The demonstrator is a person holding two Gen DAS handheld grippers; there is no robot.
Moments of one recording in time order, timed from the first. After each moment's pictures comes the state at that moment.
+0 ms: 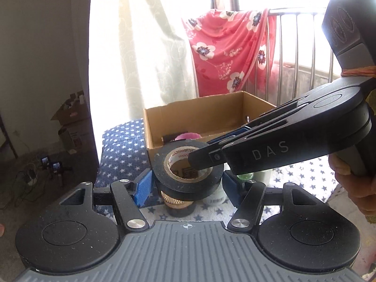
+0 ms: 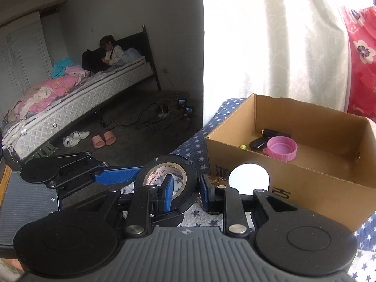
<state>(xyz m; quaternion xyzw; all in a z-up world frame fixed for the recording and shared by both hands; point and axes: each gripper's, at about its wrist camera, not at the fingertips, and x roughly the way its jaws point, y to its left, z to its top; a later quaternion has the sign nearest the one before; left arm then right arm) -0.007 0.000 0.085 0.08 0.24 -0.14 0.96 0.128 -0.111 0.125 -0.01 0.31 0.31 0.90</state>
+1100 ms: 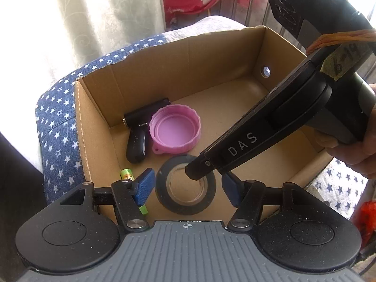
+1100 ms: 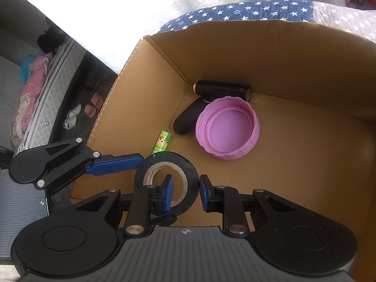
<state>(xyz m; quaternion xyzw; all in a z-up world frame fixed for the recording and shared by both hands) 0.248 -0.042 0.042 0.12 0.49 -0.22 0.84 0.391 -0.164 0.014 0.11 0.61 0.29 0.73</state>
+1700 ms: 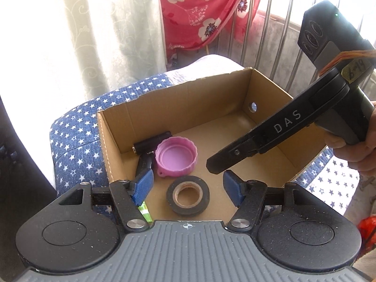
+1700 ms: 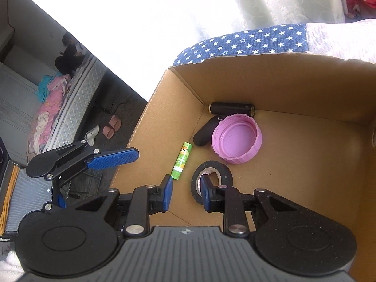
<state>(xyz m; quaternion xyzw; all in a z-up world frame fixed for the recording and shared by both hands) 0.215 -0.027 0.083 0.10 0.40 -0.24 0.88 0.349 -0.214 0.073 0.17 0.53 0.31 0.77</state>
